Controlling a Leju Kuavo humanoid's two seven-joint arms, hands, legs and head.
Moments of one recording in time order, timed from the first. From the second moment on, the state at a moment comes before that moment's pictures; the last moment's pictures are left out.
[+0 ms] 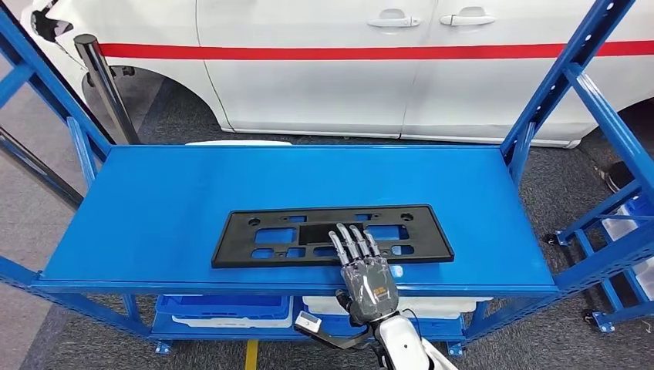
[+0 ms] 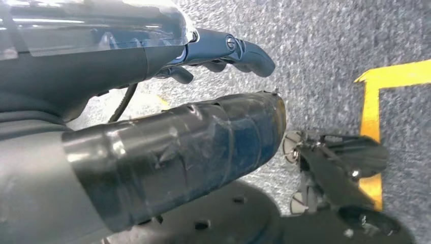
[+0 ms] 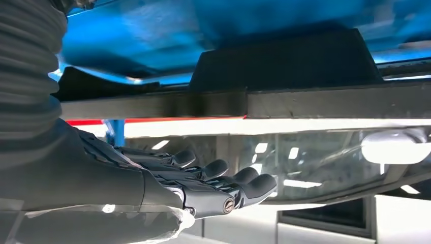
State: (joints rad) left arm -0.05 -0.09 0.06 -0.19 0.04 0.22 0.14; right arm -0.23 -0.04 0.71 -1.26 1.30 -0.52 0.21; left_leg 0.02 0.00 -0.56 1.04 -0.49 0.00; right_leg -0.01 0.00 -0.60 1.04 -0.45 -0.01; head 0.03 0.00
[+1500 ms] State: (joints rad) left arm -0.05 -0.09 0.08 -0.19 0.04 0.21 0.15; right arm -0.27 -0.01 0.64 -1.21 1.24 -0.47 0.16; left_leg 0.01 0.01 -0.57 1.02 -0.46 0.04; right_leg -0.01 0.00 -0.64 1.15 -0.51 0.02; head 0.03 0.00
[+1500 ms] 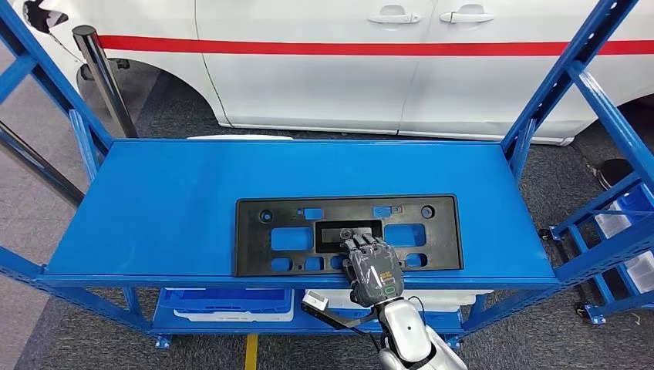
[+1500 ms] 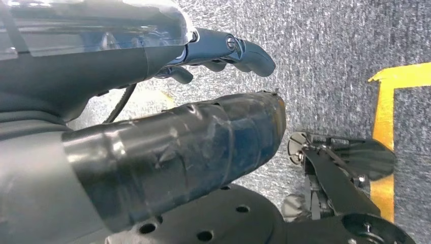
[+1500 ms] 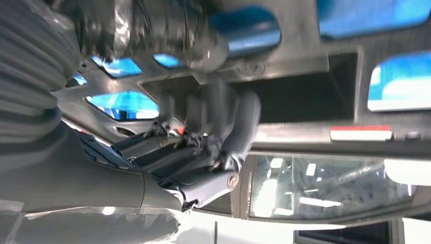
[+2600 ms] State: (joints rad) left arm -0.05 -0.09 0.09 -0.19 0.03 0.19 0.15; right arm -0.30 0.02 0.64 -1.20 1.26 -0.51 0.15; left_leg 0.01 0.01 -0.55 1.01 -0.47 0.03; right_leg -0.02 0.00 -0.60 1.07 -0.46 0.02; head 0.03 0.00
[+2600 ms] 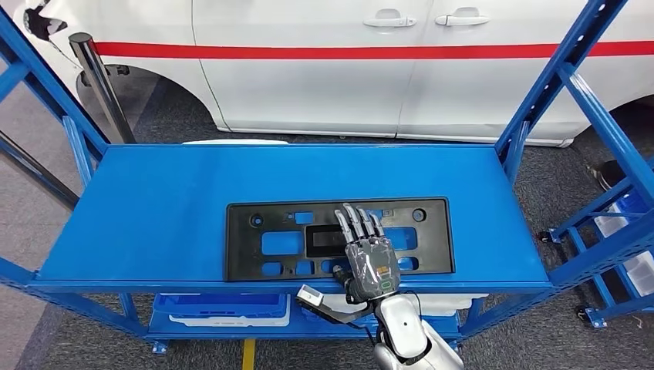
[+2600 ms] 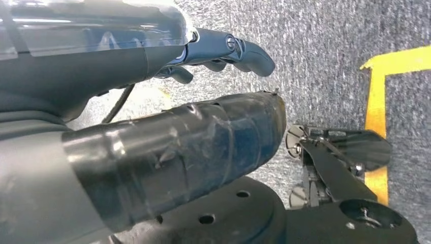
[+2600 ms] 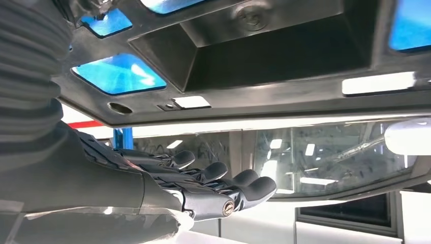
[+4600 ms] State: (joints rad) left arm -0.05 -0.10 0.13 -0.19 0.00 0.17 0.14; right arm -0.30 0.03 0.66 -1.22 1.03 -0.48 0.00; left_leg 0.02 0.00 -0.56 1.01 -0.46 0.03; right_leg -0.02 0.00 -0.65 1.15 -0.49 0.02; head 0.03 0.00
